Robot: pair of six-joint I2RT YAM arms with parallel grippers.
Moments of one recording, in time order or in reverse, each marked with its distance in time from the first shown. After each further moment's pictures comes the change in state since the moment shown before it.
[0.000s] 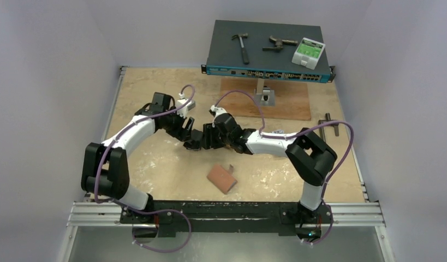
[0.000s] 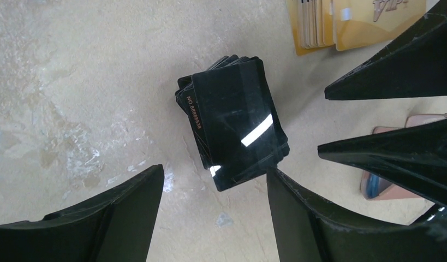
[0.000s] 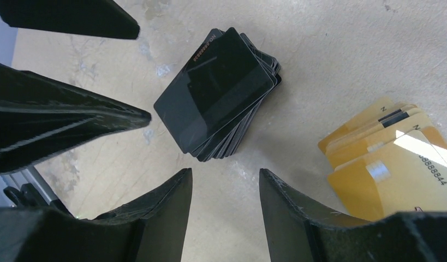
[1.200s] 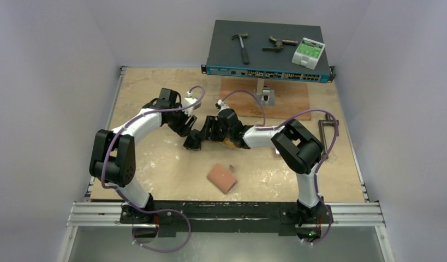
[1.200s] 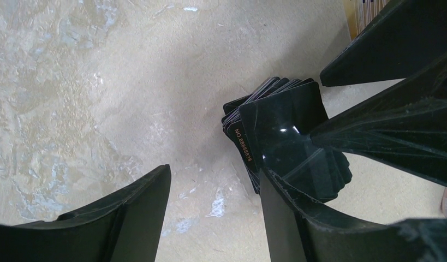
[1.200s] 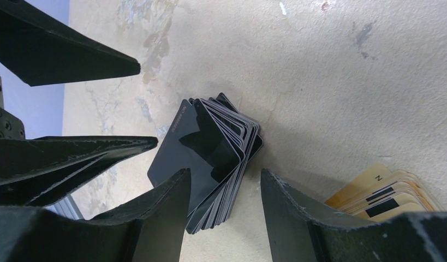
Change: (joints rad) left arm -0.024 0.154 0.093 0.034 -0.111 0.168; right arm -0.095 0.180 0.041 0.225 -0.093 0.189
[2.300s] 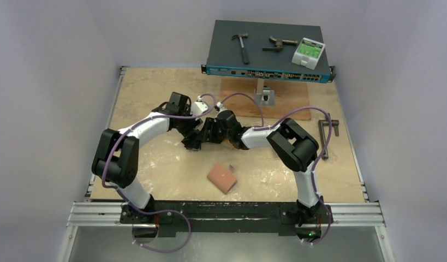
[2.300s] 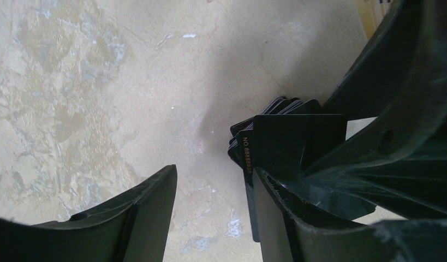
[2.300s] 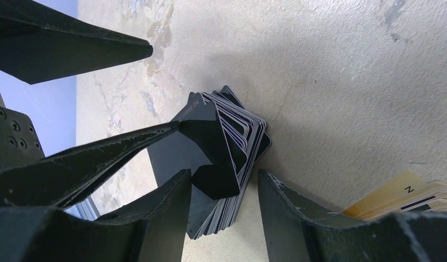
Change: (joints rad) left arm -0.106 0.009 -0.041 0.110 -0.164 0.082; right arm 0.000 0.056 0.003 0.061 -0.070 0.060
